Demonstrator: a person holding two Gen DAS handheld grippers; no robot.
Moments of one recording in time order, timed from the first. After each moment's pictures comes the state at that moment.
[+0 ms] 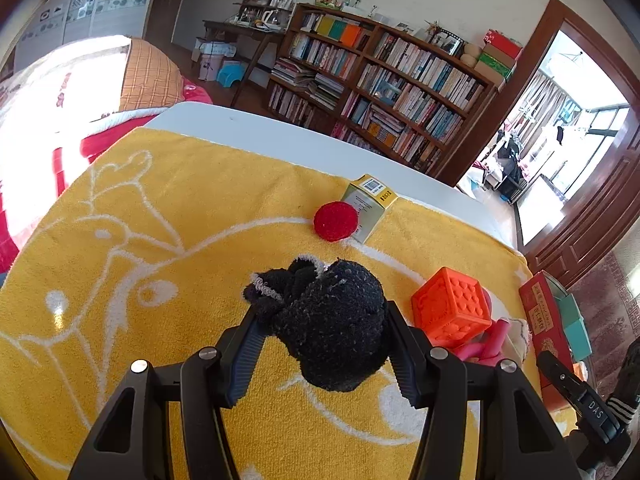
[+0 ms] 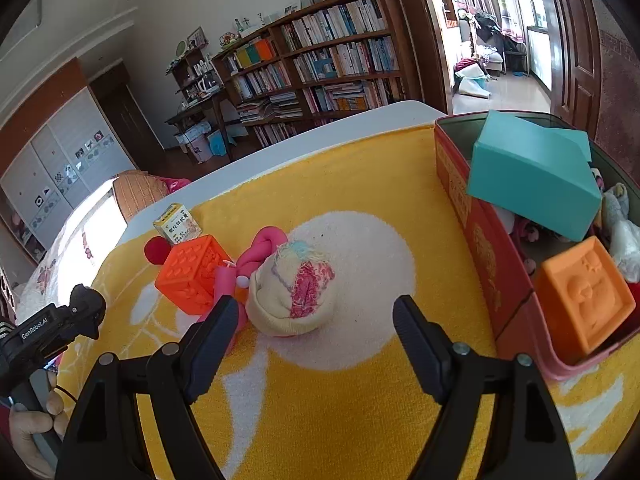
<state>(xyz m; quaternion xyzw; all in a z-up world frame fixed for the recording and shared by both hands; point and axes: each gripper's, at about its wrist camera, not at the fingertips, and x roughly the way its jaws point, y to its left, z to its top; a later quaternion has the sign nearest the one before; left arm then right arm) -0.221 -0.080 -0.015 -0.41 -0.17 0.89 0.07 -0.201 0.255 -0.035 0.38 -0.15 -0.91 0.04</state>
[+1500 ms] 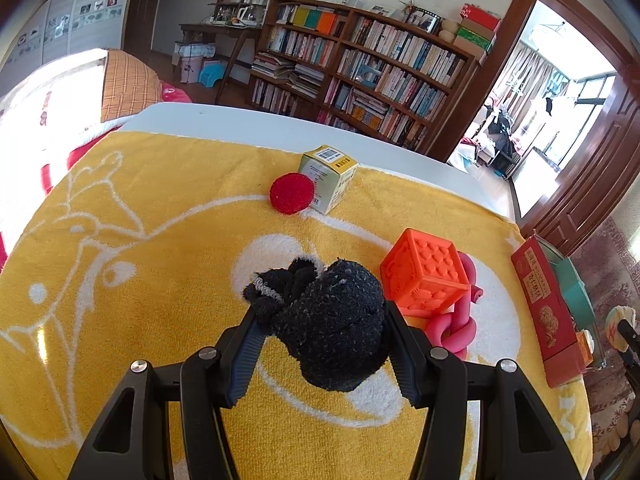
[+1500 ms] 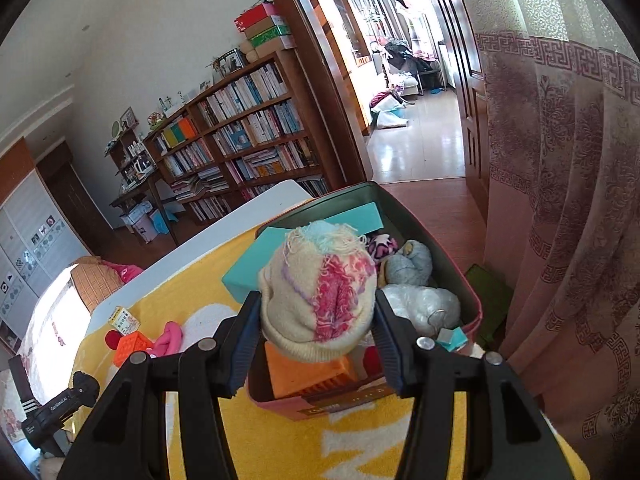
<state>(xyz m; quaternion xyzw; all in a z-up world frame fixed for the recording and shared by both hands) -0.209 -0.034 -0.016 -0.42 -0.13 0.89 0.09 -0.131 0.403 0.027 0.29 -0.21 -0.93 -0.10</state>
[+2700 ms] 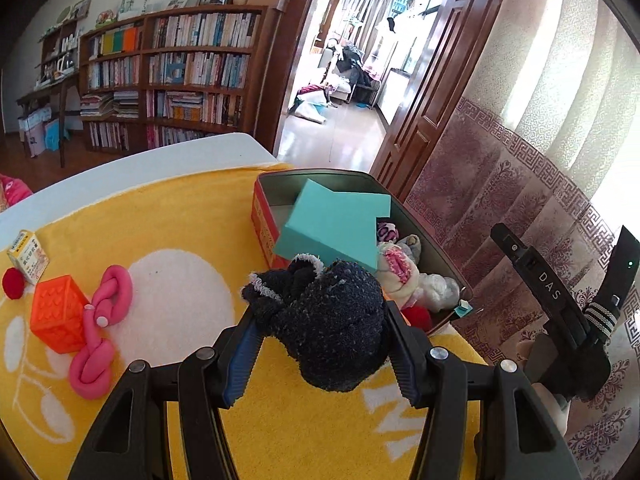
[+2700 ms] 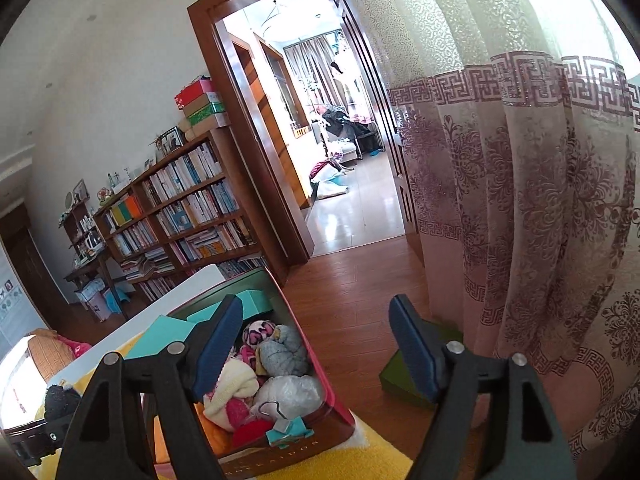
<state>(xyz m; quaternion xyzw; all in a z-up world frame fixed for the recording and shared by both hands) -0.165 0.256 0.047 -0.41 0.00 0.85 0.34 -0.089 0.477 0.019 0.16 -0.22 -0.93 -0.24</state>
